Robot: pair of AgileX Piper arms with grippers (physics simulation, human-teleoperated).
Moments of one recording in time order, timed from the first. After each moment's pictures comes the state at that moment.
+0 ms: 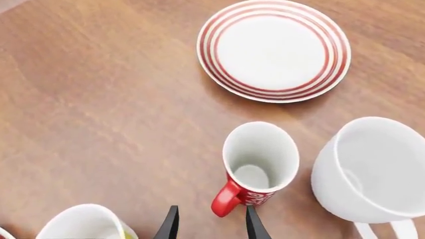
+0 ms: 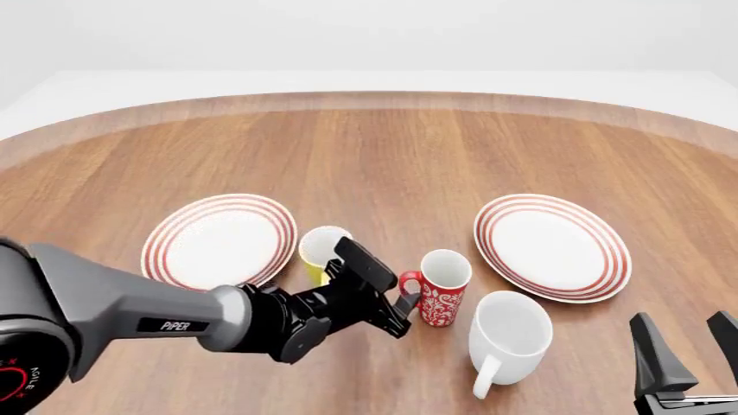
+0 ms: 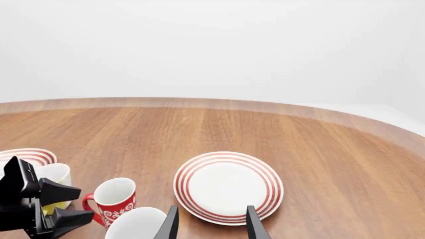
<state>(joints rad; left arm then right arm) -0.78 1.92 -0.87 -0.44 0.05 0.02 0.02 -0.01 -0.02 -0.01</state>
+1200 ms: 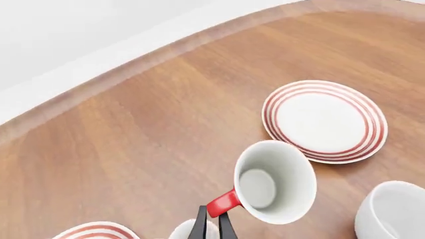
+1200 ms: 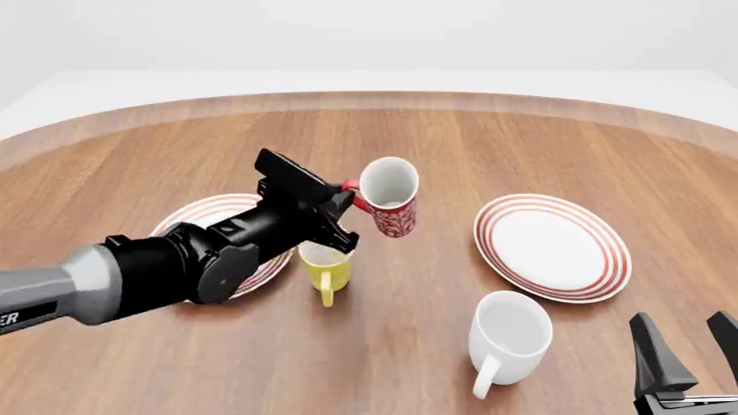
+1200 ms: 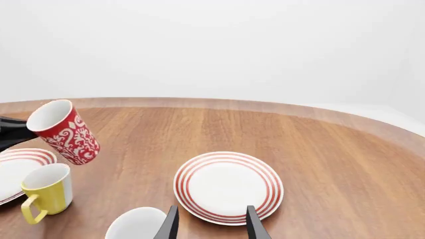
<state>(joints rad) -0.60 1.57 -0.88 -0.30 0.13 0.02 0.02 -0.01 -0.02 -0.01</state>
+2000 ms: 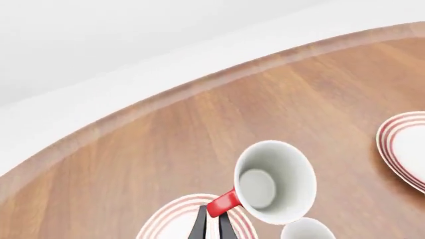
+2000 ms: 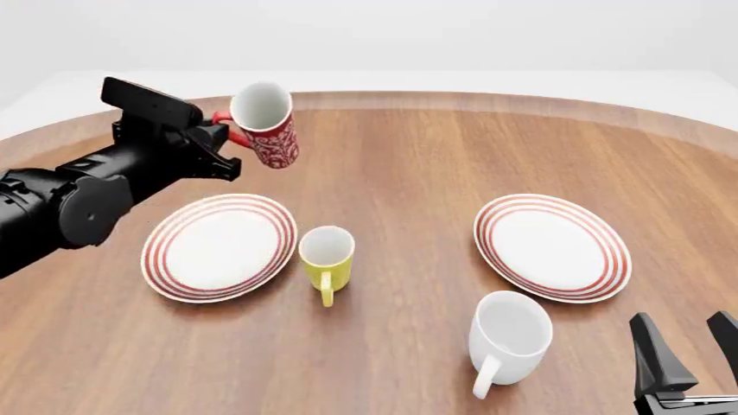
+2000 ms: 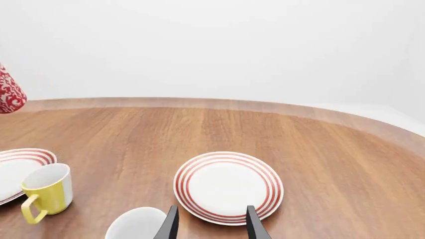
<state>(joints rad) -0.25 1.34 -0.94 -0.06 0.18 0.02 0.02 -0.01 -0.02 -0.01</state>
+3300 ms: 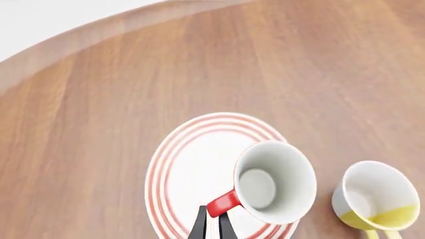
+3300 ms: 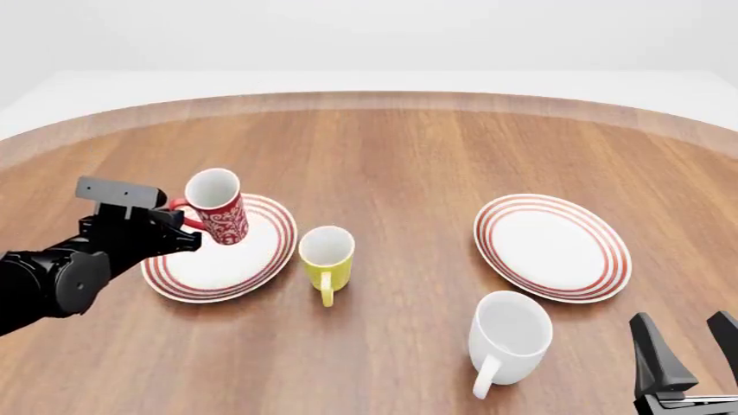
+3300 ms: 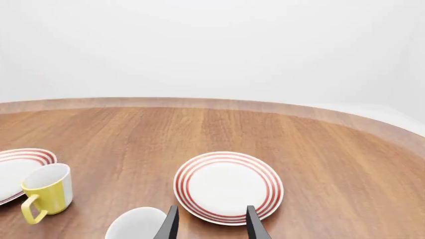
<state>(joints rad) -0.05 1.39 -0.64 -0.18 0.11 0.02 0.02 -0.01 -0.02 -0.01</state>
